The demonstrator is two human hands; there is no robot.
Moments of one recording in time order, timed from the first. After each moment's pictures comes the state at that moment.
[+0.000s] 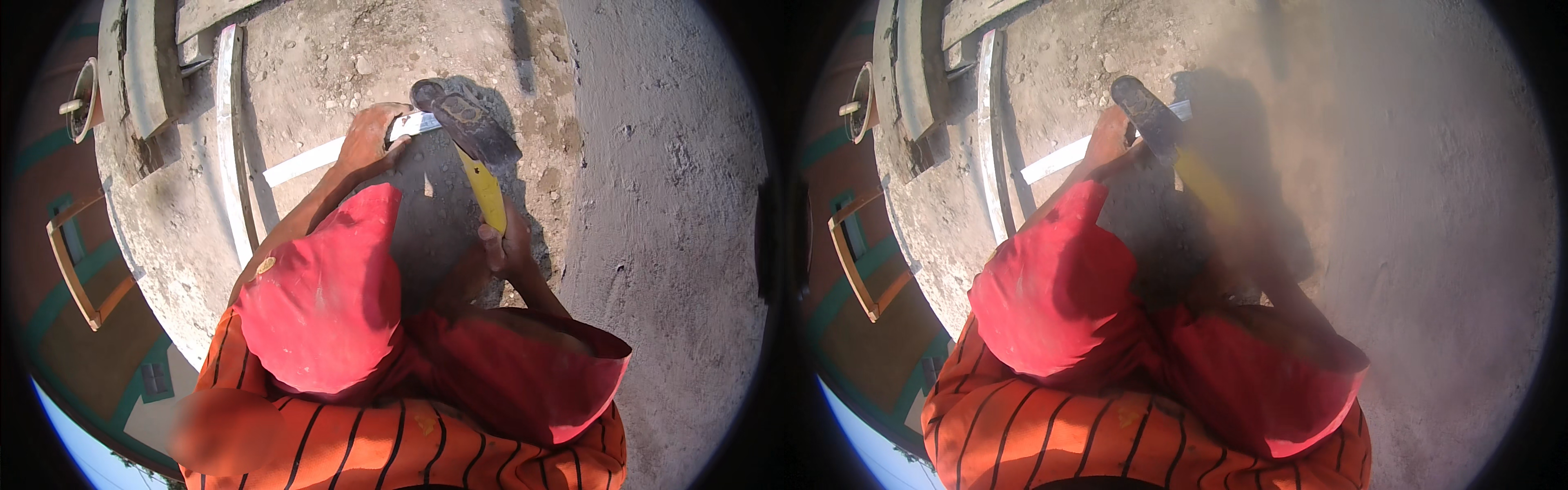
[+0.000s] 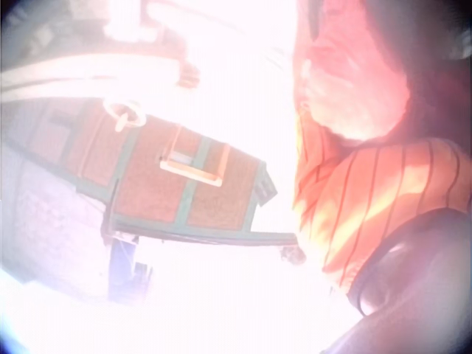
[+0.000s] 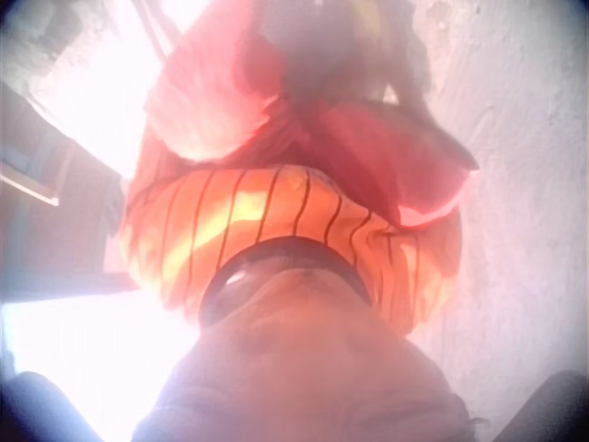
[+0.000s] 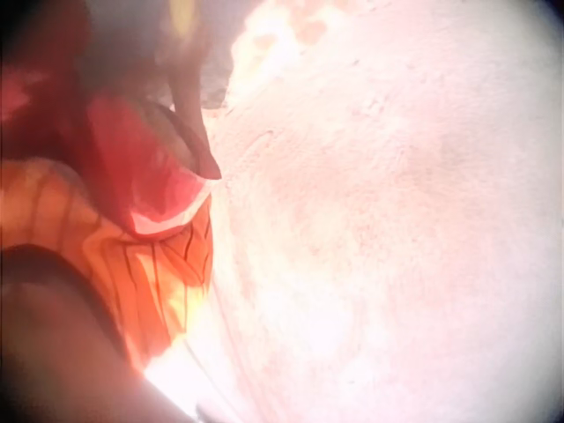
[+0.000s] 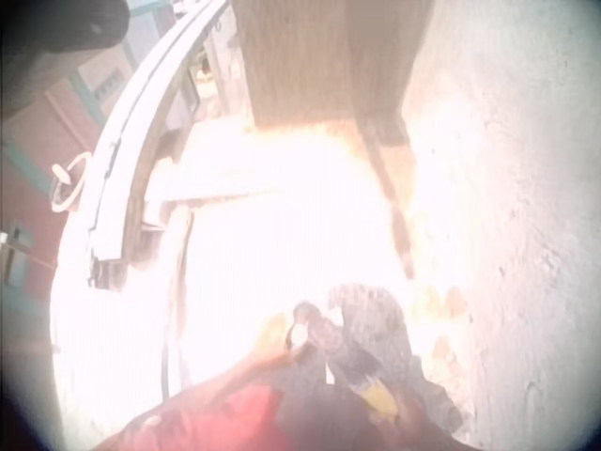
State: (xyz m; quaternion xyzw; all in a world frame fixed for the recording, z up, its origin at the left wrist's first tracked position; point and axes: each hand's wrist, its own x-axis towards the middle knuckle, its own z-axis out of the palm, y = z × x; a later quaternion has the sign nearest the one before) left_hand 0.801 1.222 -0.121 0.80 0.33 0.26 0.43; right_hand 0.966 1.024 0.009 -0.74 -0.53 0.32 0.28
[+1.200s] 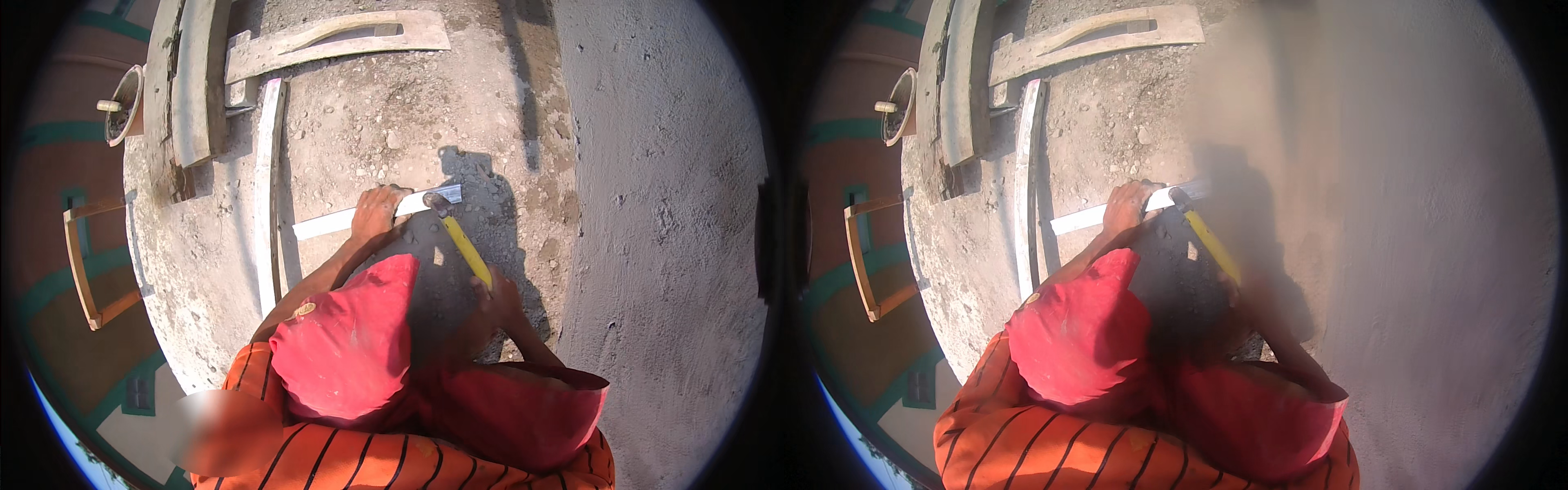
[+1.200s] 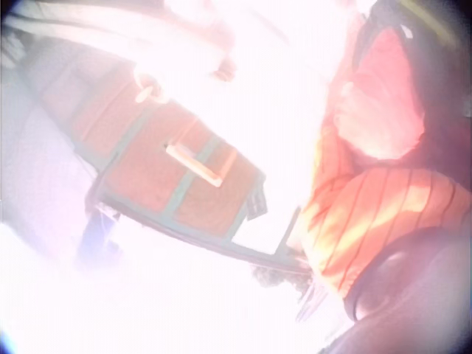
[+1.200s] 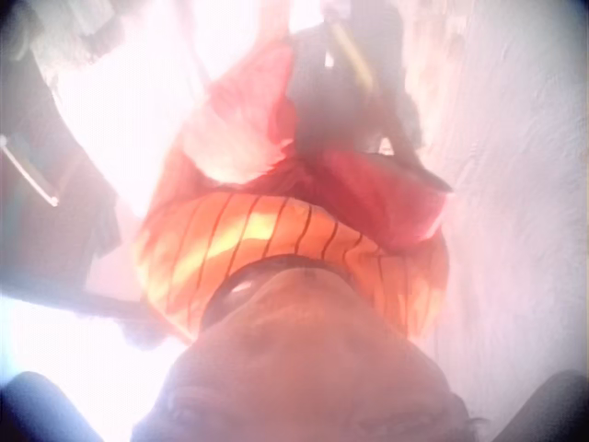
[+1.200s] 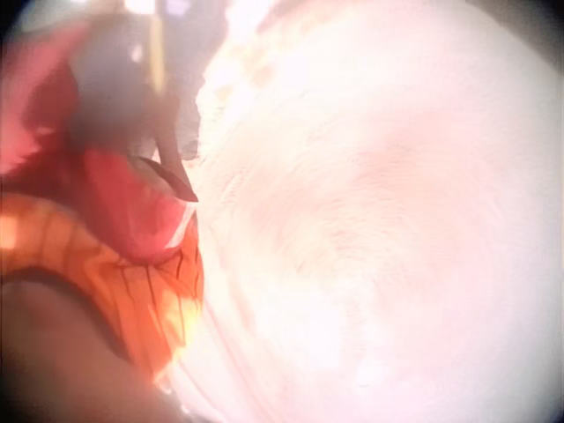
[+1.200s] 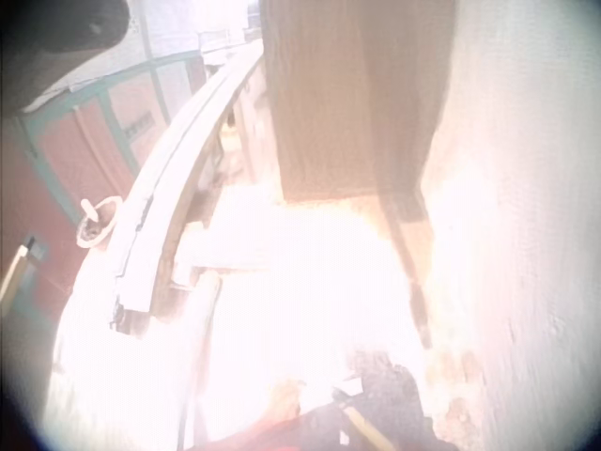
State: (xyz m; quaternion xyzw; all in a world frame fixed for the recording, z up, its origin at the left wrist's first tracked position) left_hand 0.779 1.217 -0.143 0.83 0.39 0.15 0.36; right_hand 0.984 0.994 -0.049 -0.80 -0.51 0.29 0.13
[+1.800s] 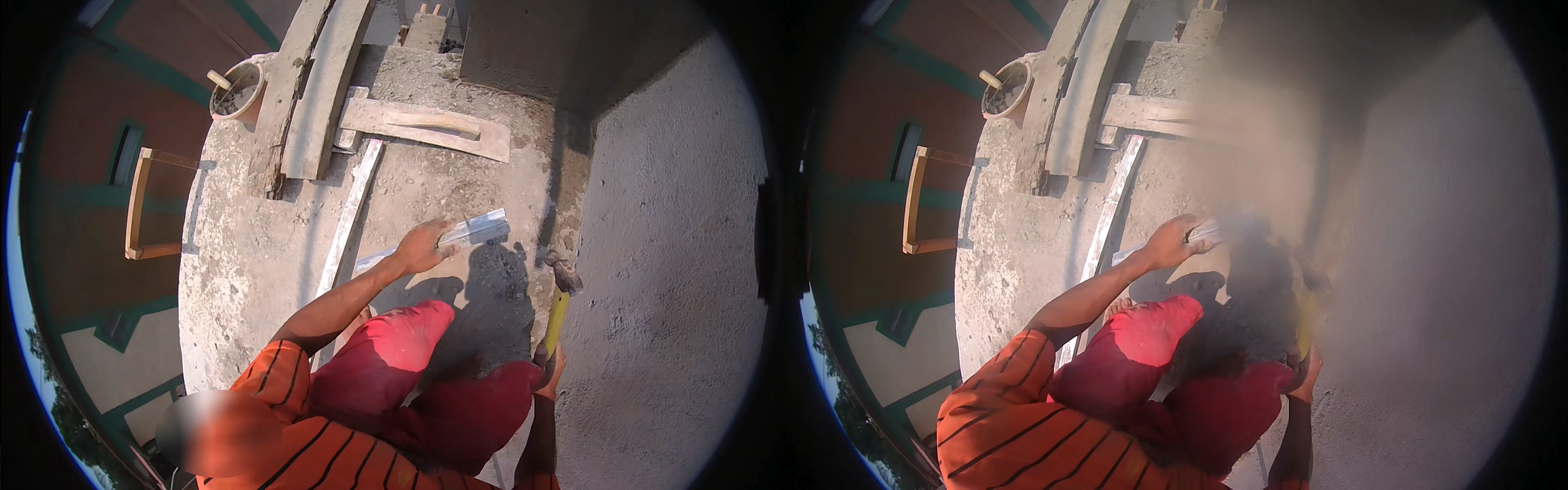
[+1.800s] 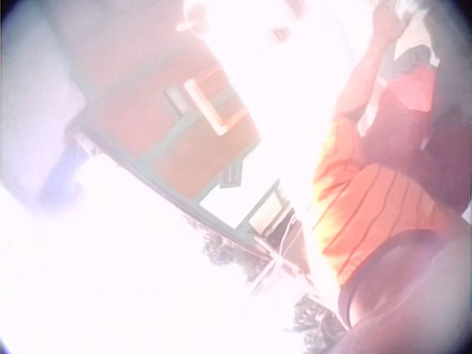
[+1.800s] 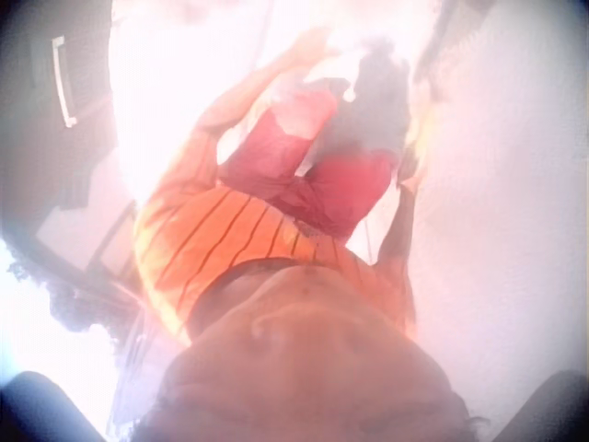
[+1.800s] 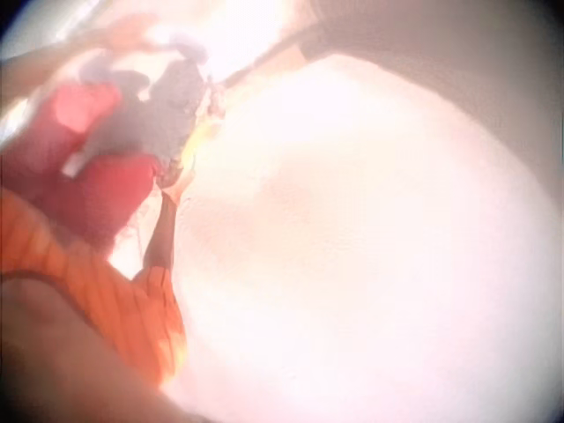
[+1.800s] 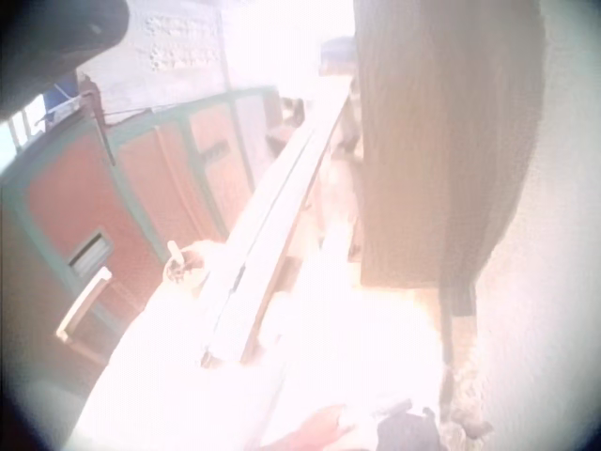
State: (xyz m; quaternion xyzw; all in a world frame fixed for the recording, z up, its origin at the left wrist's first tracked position) left_hand 0.754 1.301 0.015 0.76 0.39 0.23 0.46; right_hand 1.006 1.058 0.160 -0.83 -0.41 0.28 0.26
